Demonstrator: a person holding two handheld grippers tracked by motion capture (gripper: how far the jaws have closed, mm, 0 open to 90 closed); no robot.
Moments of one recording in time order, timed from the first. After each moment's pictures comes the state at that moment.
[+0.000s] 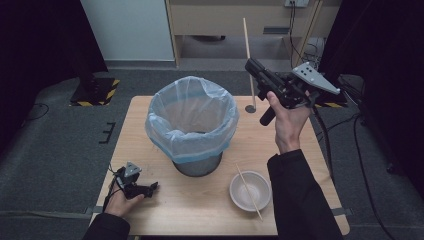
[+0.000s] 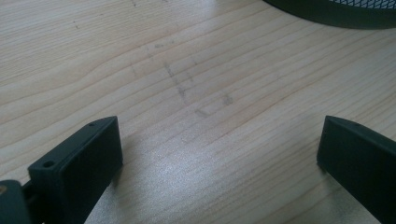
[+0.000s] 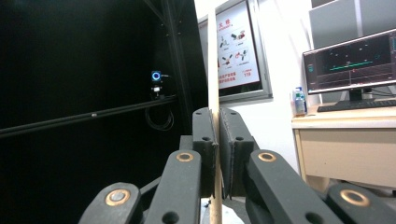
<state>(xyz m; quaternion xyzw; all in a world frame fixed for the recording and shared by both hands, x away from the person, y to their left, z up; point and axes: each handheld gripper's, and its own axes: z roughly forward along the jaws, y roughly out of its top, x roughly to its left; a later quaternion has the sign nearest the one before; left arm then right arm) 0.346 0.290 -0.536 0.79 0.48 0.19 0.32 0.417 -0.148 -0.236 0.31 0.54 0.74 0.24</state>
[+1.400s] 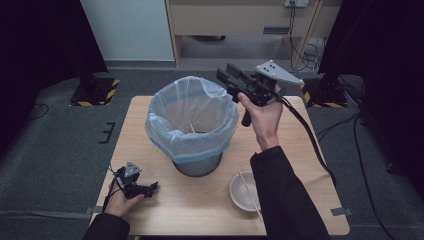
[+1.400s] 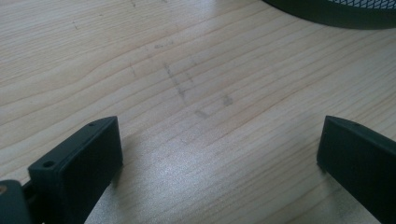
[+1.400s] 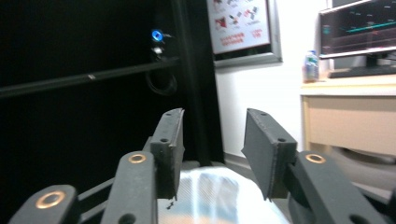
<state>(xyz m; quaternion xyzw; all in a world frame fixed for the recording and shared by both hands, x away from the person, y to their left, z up) 0.346 0.290 -0.536 0.79 0.48 0.19 0.32 0.434 -0.106 -0.250 0.33 0.61 0.69 0.22</state>
